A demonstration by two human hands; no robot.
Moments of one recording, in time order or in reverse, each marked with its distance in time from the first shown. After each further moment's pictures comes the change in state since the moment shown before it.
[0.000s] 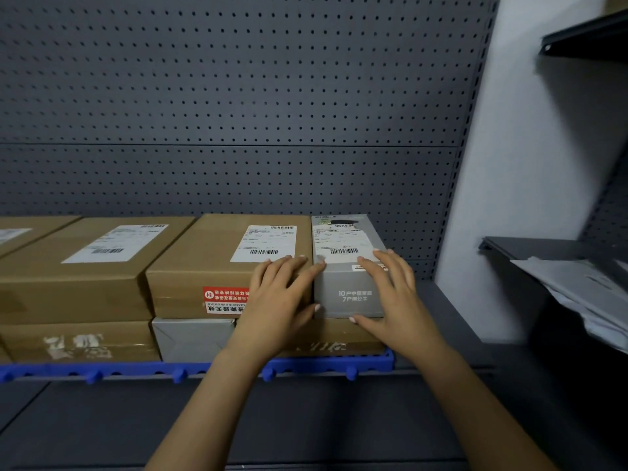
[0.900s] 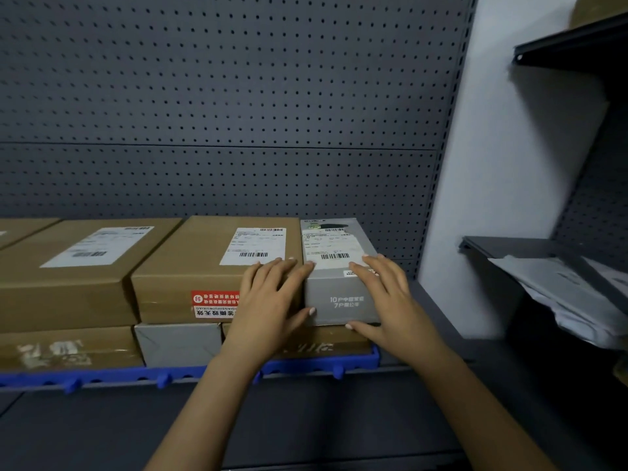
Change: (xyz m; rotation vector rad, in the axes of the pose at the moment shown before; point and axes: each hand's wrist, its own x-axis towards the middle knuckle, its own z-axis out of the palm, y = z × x) left_hand -0.001 0.009 -0.001 -0.040 0.007 -0.024; right_hand -0.013 -0.001 -0.021 -0.072 -0.060 -0.051
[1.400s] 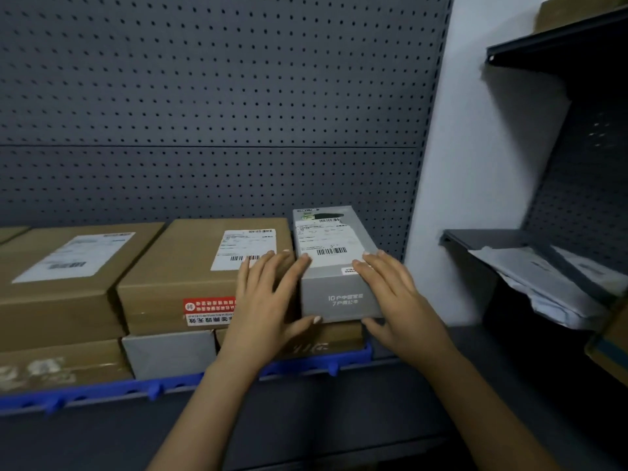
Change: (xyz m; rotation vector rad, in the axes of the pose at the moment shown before) left_hand 0.001 0.002 -0.008 -0.070 0.026 0.046; right_hand -0.012 -0.013 -0.025 -0.097 0.033 0.021
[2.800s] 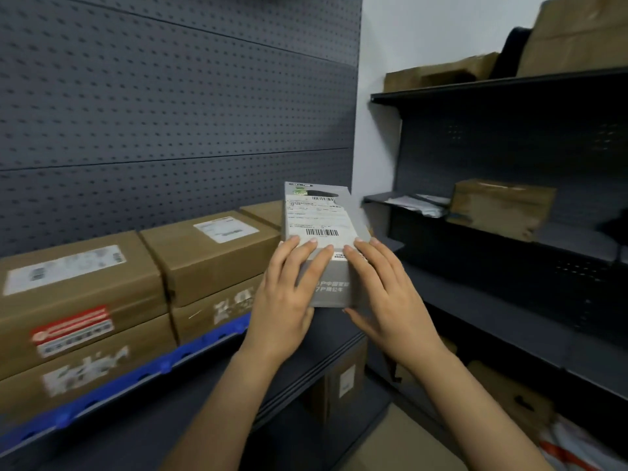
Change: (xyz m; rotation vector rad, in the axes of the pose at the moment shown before) left_hand -0.227 -0.227 -0.274 -0.451 0.245 0.557; right_hand -0.029 -0.550 -0.023 -0.404 0.158 0.338
